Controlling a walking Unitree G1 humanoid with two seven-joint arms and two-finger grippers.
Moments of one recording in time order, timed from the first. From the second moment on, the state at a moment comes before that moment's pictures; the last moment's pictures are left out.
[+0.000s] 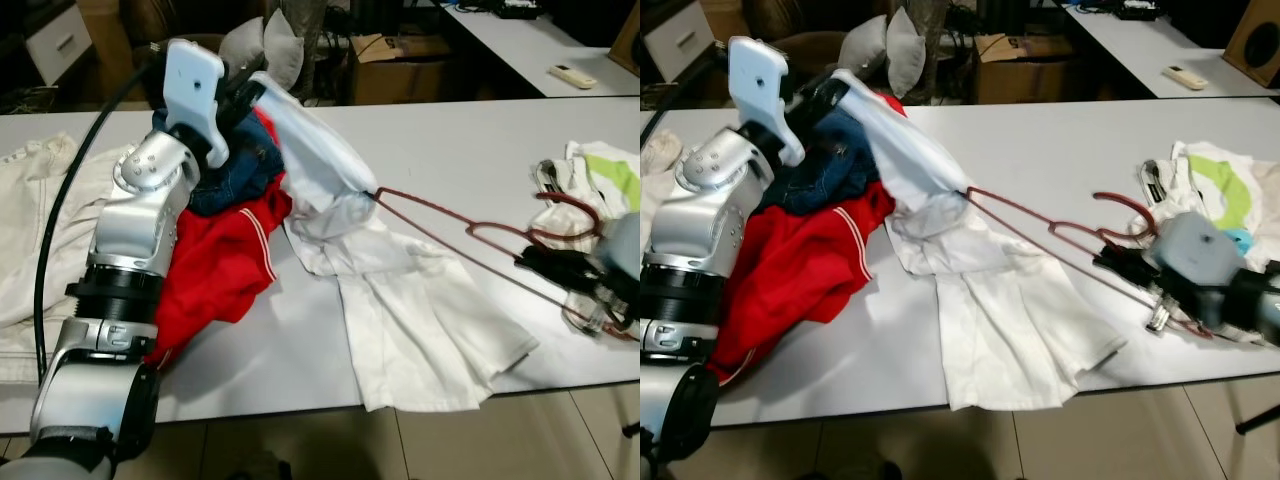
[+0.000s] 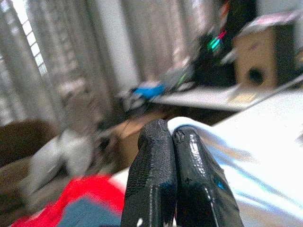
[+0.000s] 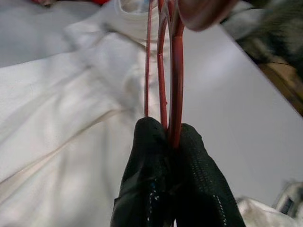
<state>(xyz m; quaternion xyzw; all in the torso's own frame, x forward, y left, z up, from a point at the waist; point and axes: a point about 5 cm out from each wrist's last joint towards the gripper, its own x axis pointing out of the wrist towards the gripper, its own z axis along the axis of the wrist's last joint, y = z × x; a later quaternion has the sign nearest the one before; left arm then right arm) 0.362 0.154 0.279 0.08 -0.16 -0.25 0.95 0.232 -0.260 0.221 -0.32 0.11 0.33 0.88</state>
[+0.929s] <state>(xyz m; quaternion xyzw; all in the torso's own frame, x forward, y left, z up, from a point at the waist) 0.367 0.157 0.319 0.10 -0.14 -0.18 0.97 0.255 -0.192 0.190 -0.26 0.10 0.36 0.89</state>
